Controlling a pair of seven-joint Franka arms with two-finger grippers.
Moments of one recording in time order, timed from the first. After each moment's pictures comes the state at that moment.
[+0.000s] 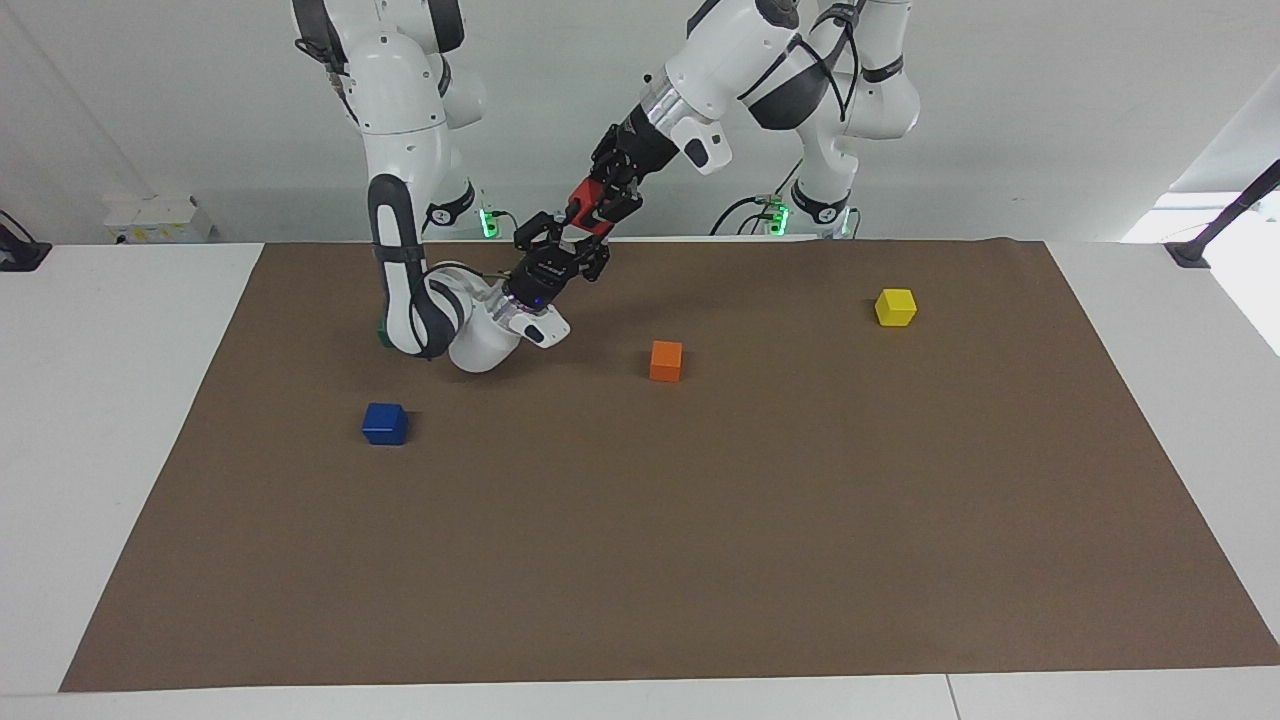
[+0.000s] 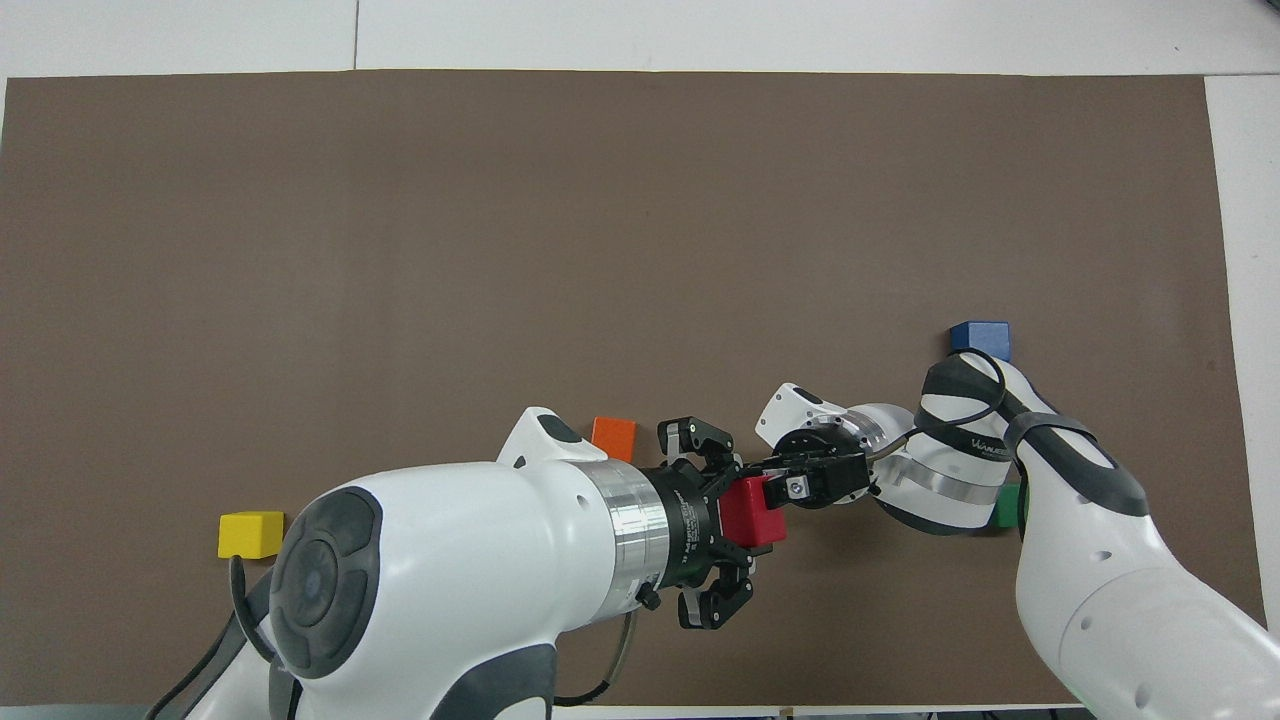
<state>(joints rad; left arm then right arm) -0.31 -0.16 -0.48 -1.99 -0.70 2.21 -2.09 0.30 0.41 -0.08 -2.35 2.04 0.76 -1.08</state>
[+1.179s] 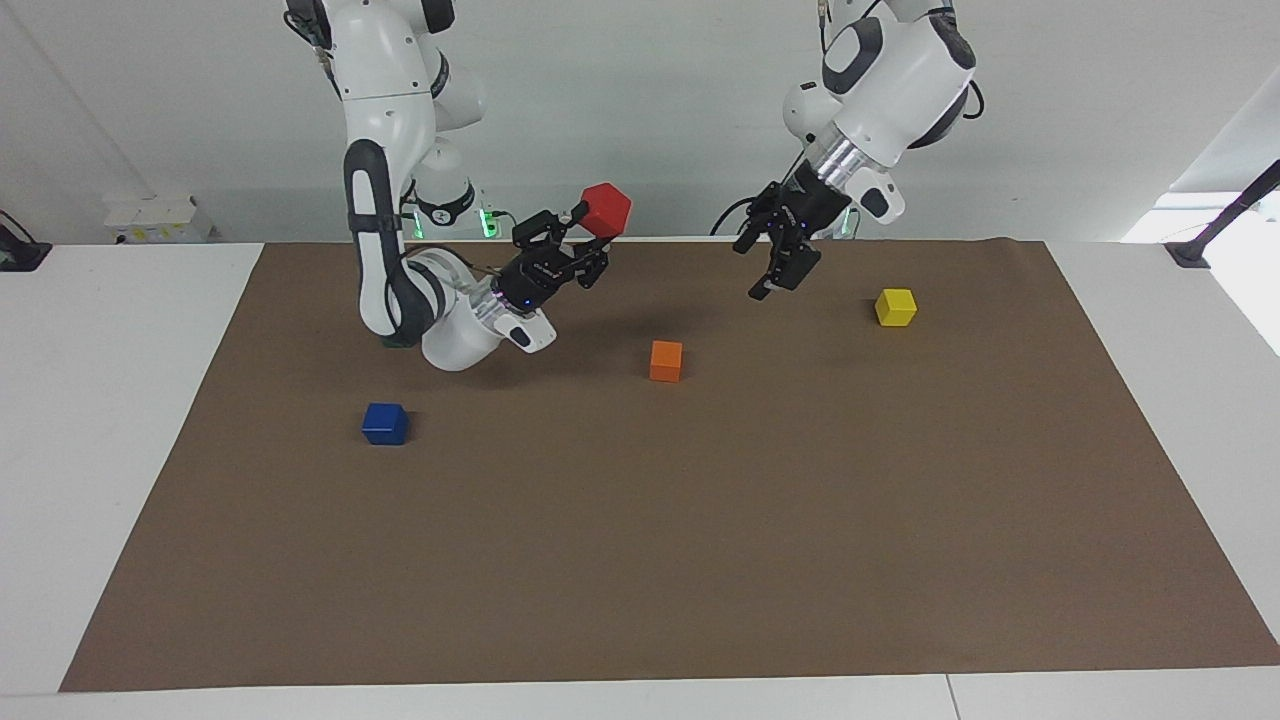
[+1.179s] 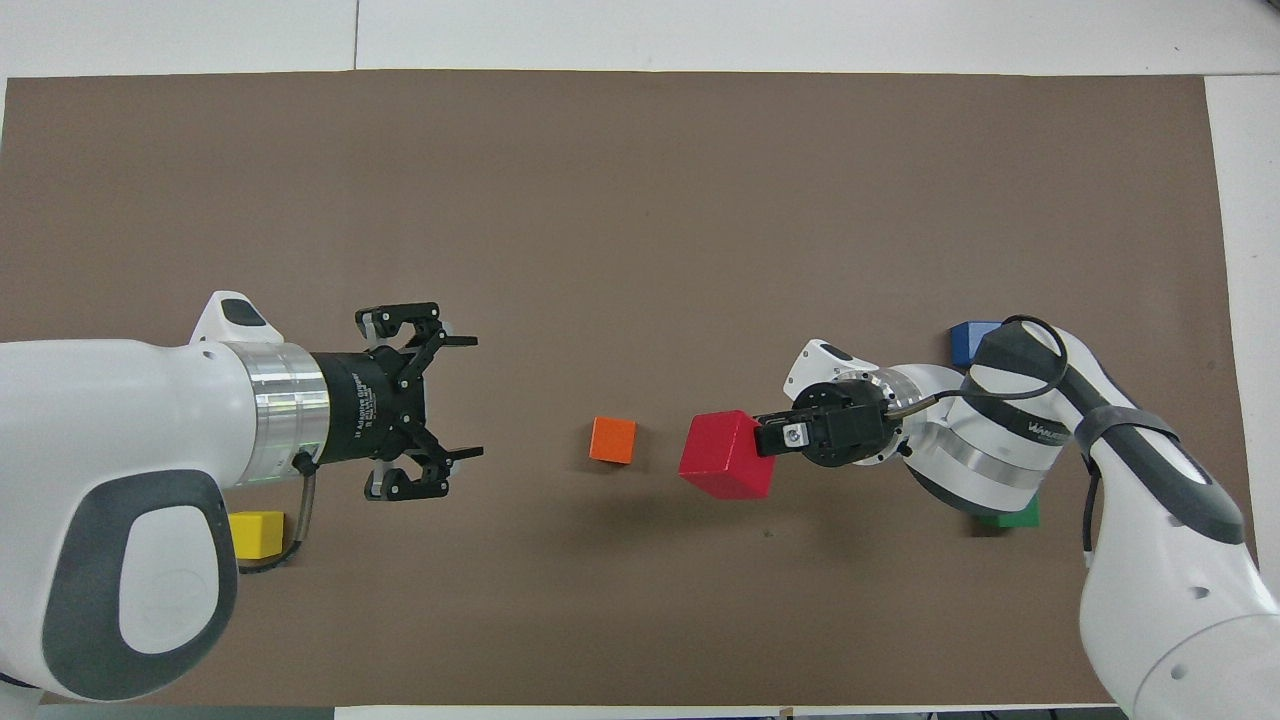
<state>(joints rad) 0.14 -0.29 -0.46 -2.16 -0.68 2.05 -1.54 0.25 0.28 -0.08 -2.29 2.04 0.98 -0.90</state>
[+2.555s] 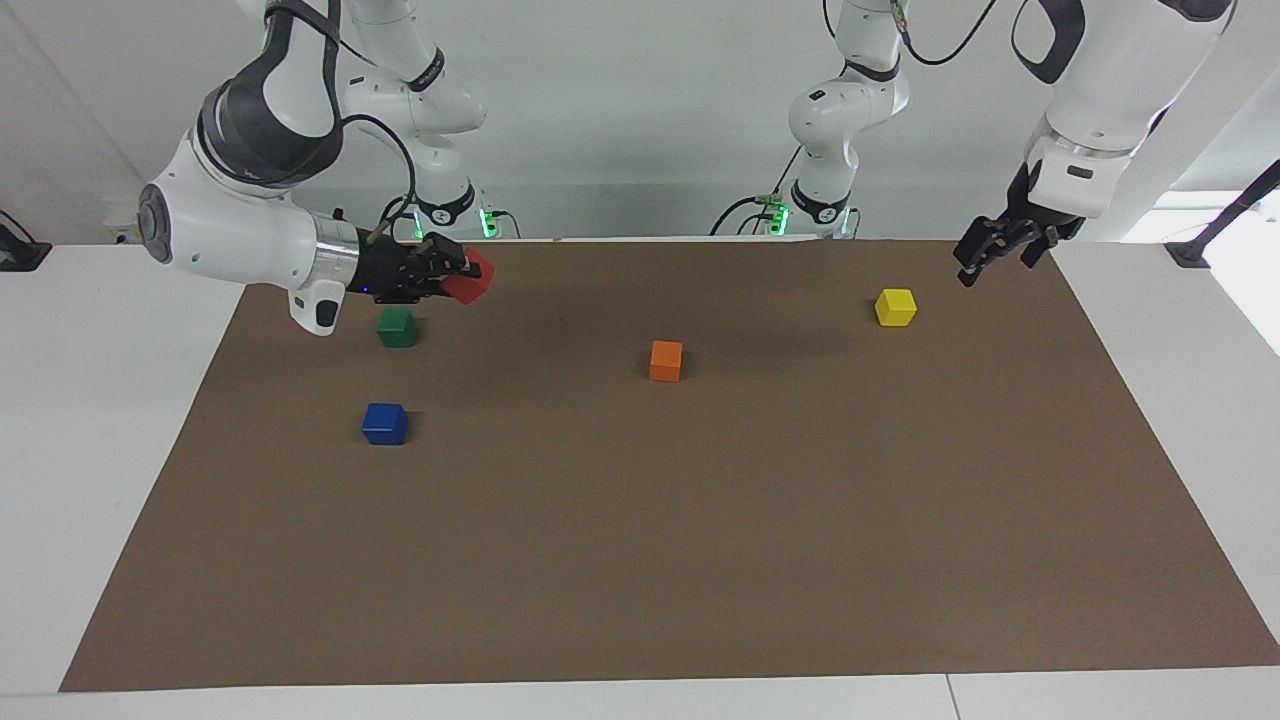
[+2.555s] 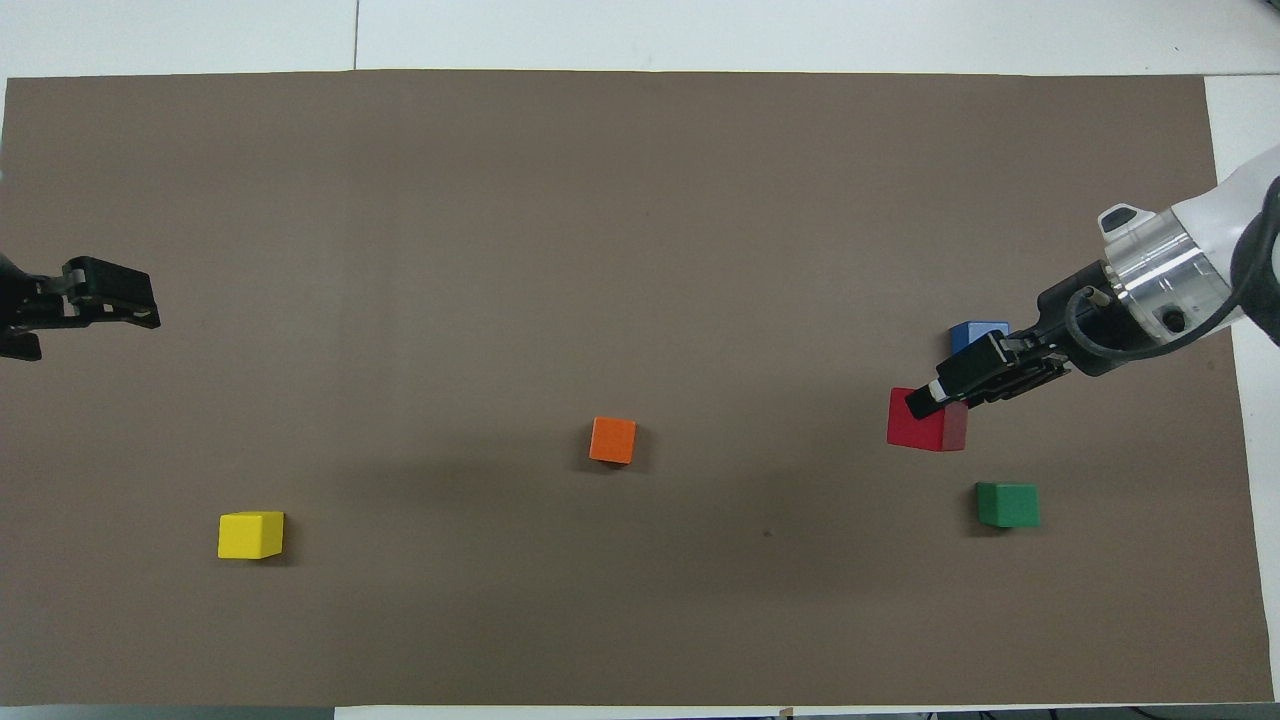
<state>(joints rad) 0.40 0.00 -0.46 -1.59 0.06 1.56 -0.23 0.04 0.13 -0.09 -1.73 0.54 1.37 -0.24</state>
